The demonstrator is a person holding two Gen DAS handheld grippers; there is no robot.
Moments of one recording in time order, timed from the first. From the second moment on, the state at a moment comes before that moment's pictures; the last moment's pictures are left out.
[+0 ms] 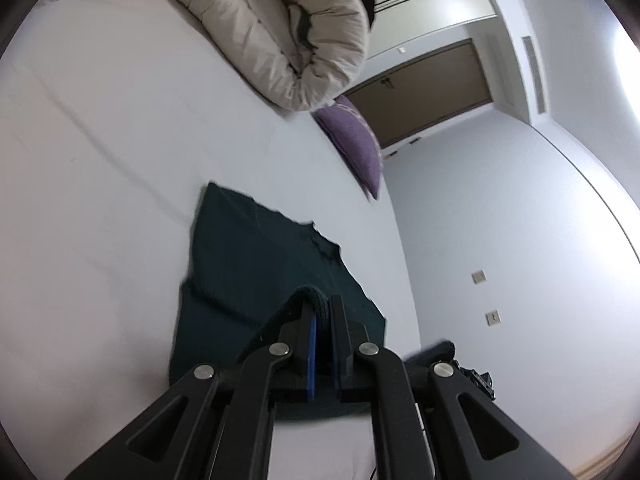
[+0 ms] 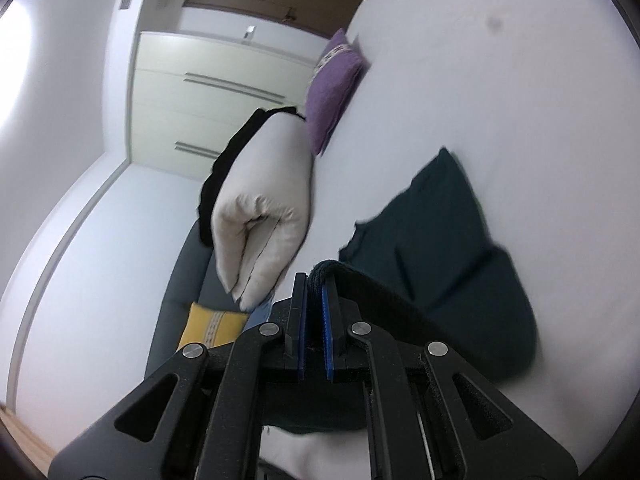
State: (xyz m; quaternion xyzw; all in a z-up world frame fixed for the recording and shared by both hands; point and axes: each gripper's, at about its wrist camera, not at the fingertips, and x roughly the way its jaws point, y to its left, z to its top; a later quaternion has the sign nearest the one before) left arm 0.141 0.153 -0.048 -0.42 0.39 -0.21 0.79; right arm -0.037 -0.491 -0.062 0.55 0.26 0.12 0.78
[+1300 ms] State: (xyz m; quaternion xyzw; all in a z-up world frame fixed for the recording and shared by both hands) left arm 0.184 0.098 -0.134 -0.22 0.45 -0.07 0.86; right arm 0.133 -0.442 -0.139 0.23 0.42 -0.04 0.88
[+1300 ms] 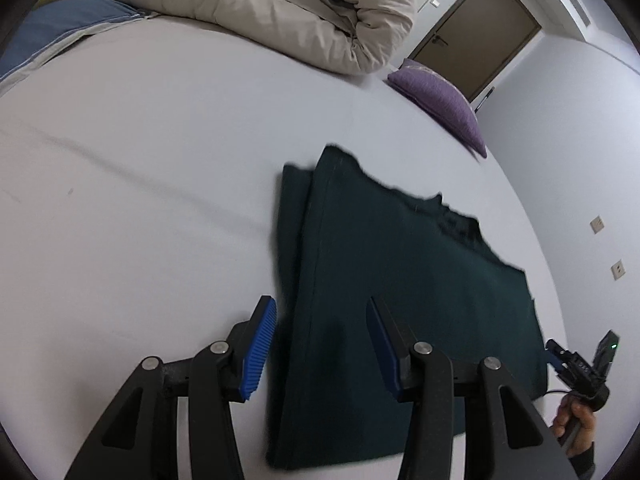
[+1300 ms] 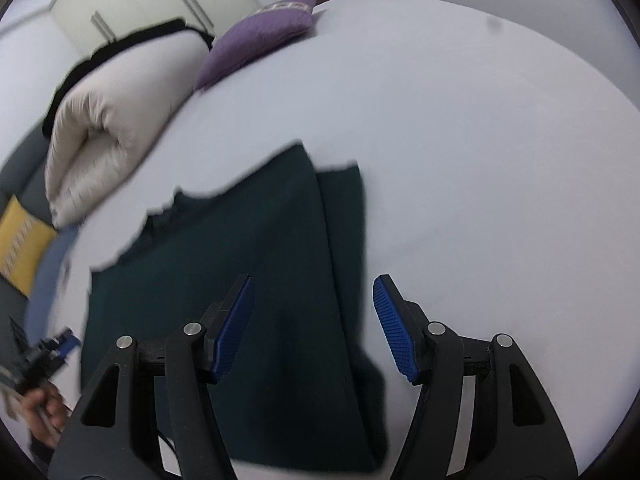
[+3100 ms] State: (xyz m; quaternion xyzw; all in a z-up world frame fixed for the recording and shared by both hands) left arm 0.144 0.076 -0.154 -0.10 0.46 -0.08 0.88; right arm 0.003 -0.457 -0.173 0.27 0.42 -0.03 0.87
